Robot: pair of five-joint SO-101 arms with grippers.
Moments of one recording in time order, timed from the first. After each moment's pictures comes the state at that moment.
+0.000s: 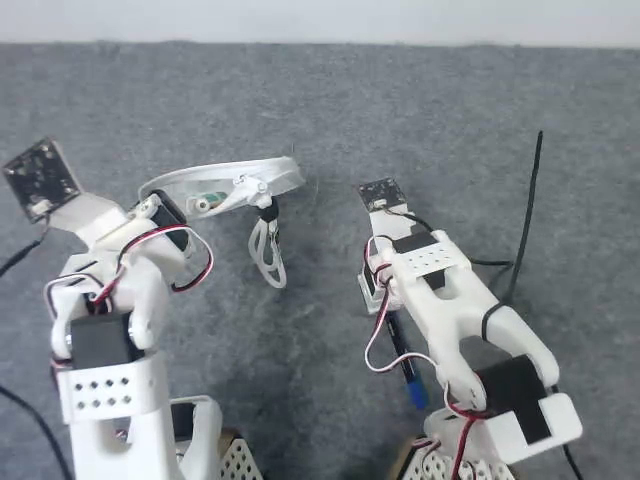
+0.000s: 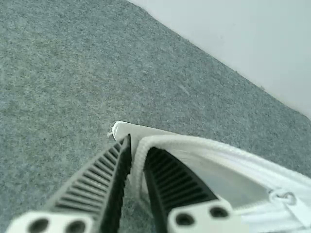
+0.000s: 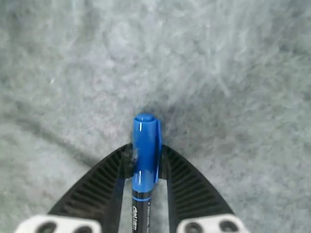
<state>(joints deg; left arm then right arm) -13.4 -58.9 46.2 61.0 31.7 -23.0 -3.9 43.6 53.3 -2.4</state>
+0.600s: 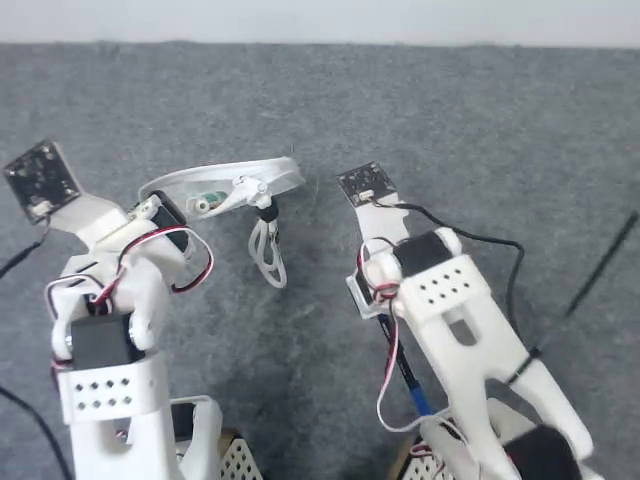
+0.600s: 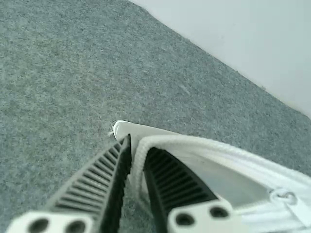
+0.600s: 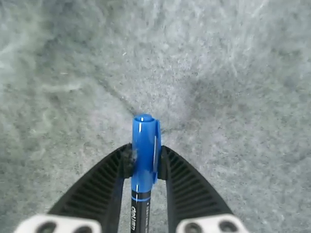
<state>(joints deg) -13.4 -58.9 46.8 61.0 31.7 -29.1 -26.2 37.4 75.0 -2.4</state>
